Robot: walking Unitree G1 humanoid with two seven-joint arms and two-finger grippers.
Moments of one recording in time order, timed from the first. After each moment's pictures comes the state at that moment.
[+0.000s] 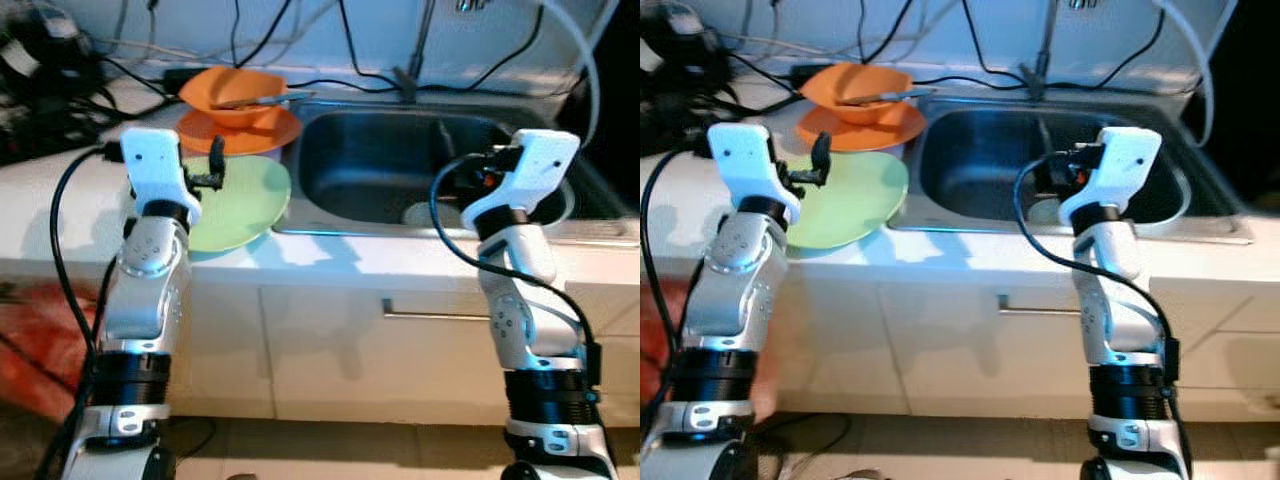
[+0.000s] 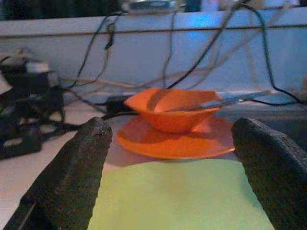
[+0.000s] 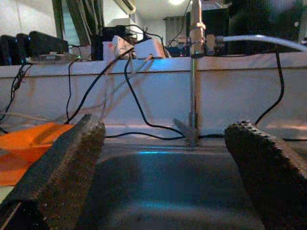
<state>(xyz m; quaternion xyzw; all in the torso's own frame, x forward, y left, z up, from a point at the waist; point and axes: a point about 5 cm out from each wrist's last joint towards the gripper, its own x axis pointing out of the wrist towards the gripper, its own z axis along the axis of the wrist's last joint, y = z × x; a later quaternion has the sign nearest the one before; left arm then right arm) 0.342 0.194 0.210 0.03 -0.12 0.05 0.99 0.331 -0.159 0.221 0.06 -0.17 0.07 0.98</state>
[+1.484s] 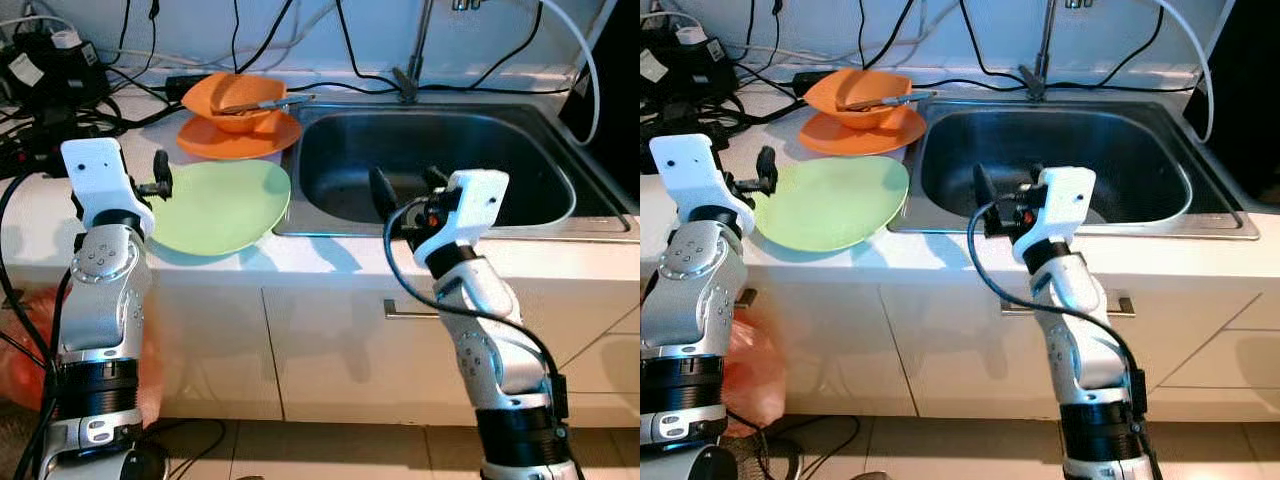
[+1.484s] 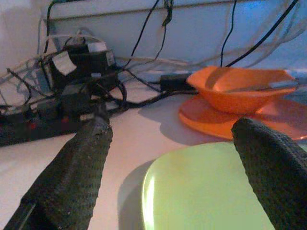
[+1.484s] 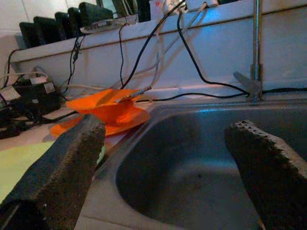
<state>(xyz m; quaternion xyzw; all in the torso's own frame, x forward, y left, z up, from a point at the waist) 0.331 0.238 0.204 0.03 -0.05 0.14 0.99 0.308 -0.112 0.186 0.10 -0.10 0.16 0.98</state>
